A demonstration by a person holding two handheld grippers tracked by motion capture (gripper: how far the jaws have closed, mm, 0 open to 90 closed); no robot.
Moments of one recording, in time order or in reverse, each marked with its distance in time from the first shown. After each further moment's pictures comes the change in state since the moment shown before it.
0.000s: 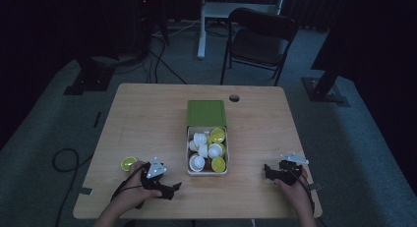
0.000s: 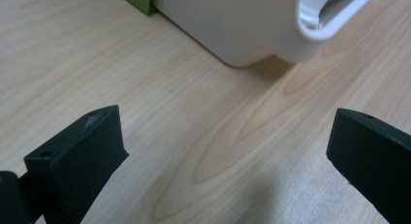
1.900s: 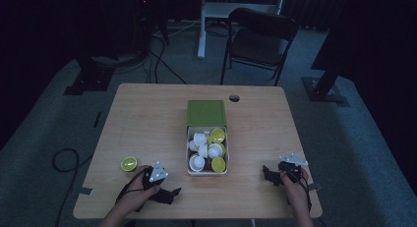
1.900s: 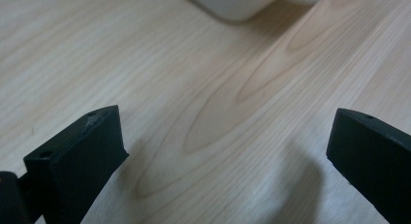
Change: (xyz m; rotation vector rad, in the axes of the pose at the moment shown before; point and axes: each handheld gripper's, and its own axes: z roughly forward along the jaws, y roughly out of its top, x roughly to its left) left arm 0.000 -0.013 0.008 0.031 -0.024 0.033; right arm 0.004 -0.002 -0.003 0.000 0.027 -0.018
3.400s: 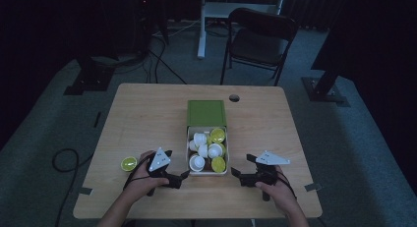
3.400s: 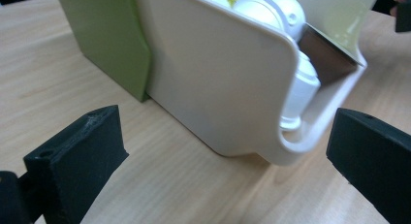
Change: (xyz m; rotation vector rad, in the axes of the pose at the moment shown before) left arm 0.006 0.044 0.000 -0.253 -0.008 0.001; right arm 0.080 0.033 -0.021 -0.230 0.508 -0.154
